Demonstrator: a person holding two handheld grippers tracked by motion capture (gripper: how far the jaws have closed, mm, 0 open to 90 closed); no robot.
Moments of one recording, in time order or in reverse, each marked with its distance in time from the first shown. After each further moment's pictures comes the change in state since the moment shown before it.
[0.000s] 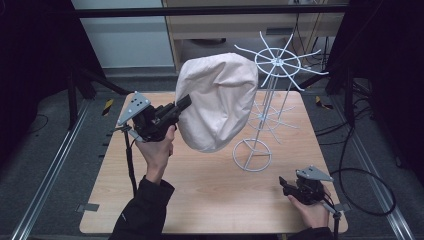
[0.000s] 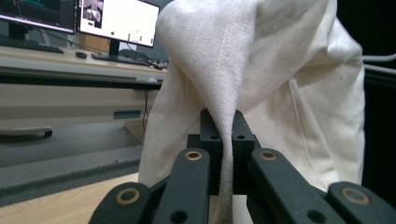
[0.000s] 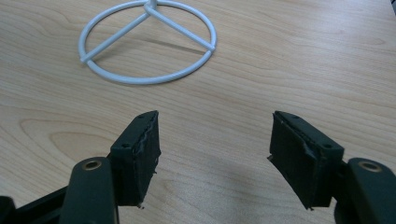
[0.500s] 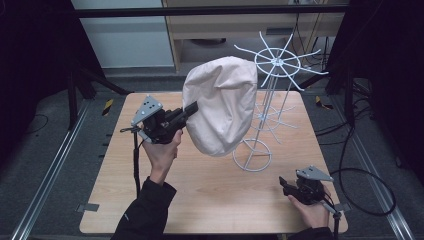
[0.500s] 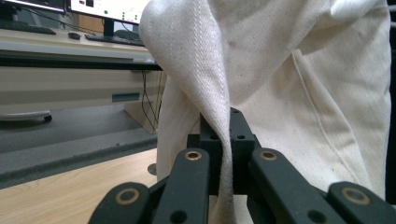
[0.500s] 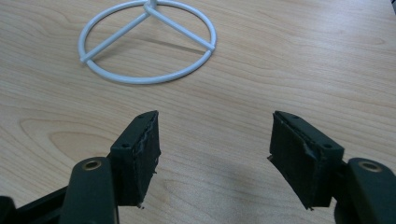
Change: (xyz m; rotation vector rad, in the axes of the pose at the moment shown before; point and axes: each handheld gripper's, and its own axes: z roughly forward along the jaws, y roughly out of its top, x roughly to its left) left arm -0.001 -0.016 0.012 0.082 -0.012 0.023; right arm 0.000 0.000 0.000 0.000 0.003 0.002
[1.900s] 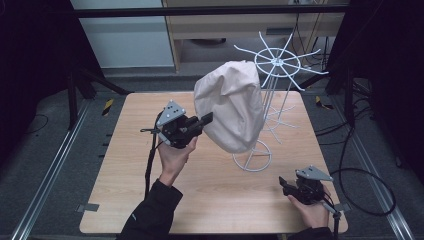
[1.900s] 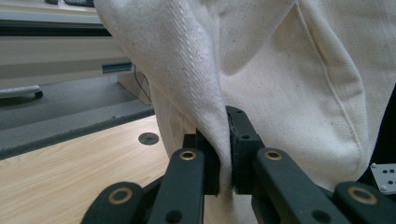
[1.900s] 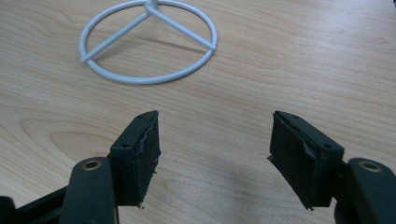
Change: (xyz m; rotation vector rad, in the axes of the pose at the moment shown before) left arm -0.012 -0.023 0.031 0.139 -0.020 0.037; right arm 0.000 0.000 0.001 -0.001 0.000 -0.007
